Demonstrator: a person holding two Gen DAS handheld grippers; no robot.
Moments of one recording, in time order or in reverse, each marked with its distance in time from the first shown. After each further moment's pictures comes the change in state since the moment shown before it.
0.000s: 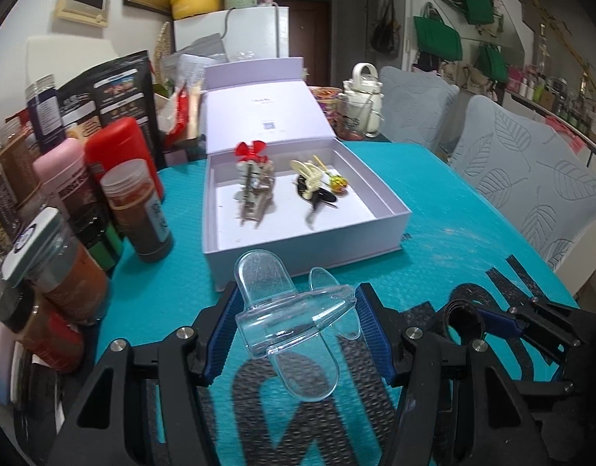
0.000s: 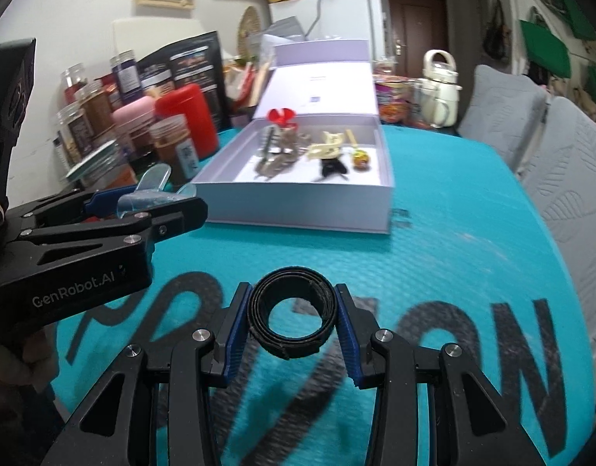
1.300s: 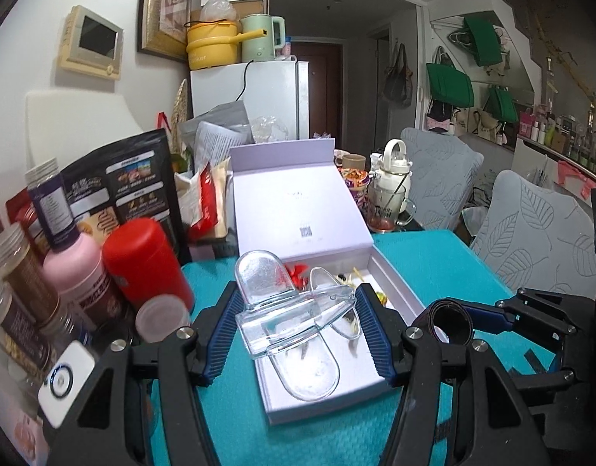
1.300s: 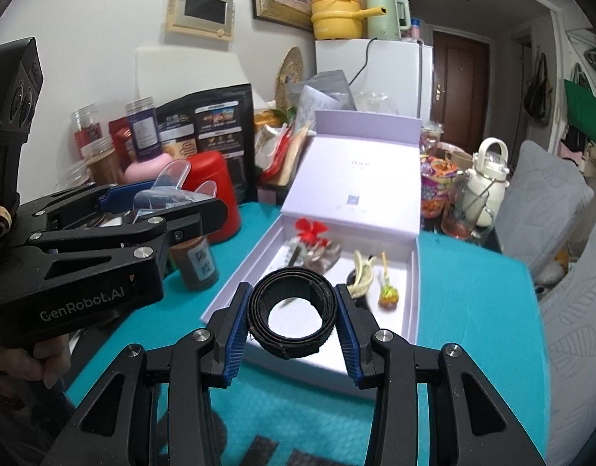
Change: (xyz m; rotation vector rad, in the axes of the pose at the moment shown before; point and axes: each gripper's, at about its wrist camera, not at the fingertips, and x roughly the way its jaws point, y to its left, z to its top) left arm 0.009 0.044 0.115 -0.002 -0.180 0.026; right arm 0.022 0.005 0.136 -0.145 -0.114 0.069
